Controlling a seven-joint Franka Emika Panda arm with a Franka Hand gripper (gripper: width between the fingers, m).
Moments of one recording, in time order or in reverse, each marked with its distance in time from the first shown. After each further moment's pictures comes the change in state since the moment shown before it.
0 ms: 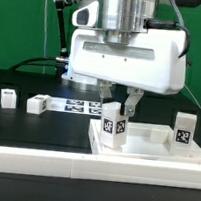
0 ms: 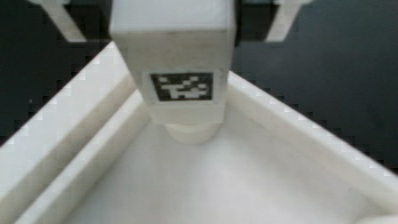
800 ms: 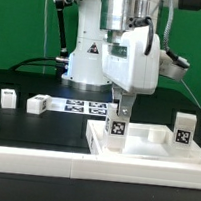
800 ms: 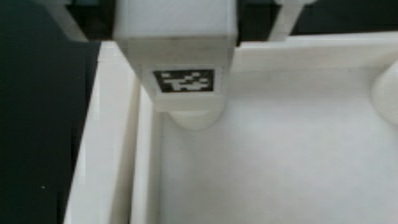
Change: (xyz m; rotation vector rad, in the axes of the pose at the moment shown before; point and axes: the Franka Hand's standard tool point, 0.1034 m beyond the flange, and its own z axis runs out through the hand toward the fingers) arm -0.003 -0.006 0.001 0.026 0.013 0.553
